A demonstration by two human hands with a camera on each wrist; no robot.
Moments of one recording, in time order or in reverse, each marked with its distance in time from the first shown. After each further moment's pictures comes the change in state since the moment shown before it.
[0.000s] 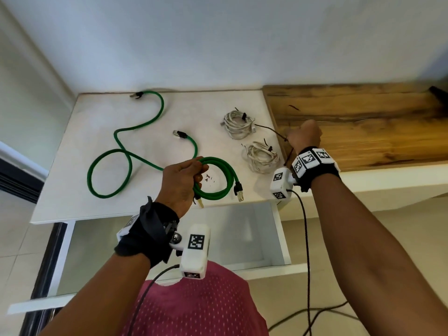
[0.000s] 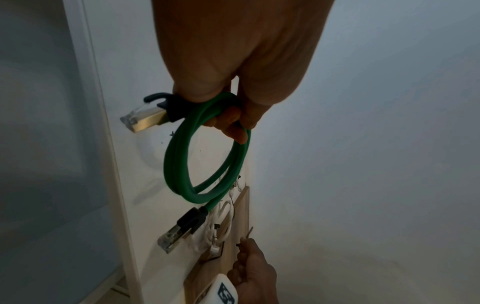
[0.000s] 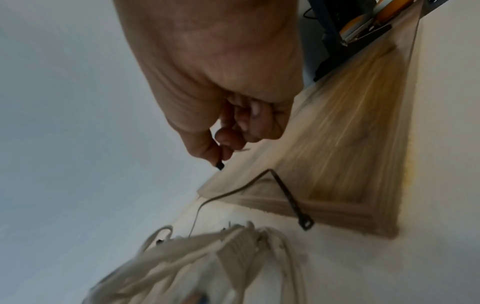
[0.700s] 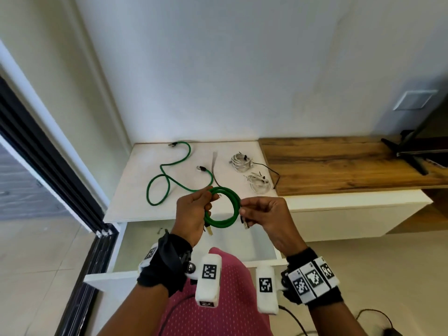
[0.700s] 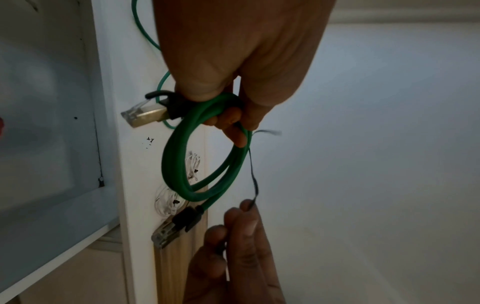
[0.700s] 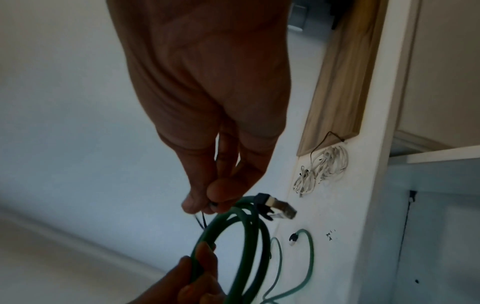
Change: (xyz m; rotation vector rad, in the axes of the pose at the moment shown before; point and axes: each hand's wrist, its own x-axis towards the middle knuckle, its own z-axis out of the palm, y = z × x) left_hand -0.175 0.041 -0.021 -0.051 -0.039 0.169; right_hand -0.294 0.005 -0.136 0.905 -0.720 -0.270
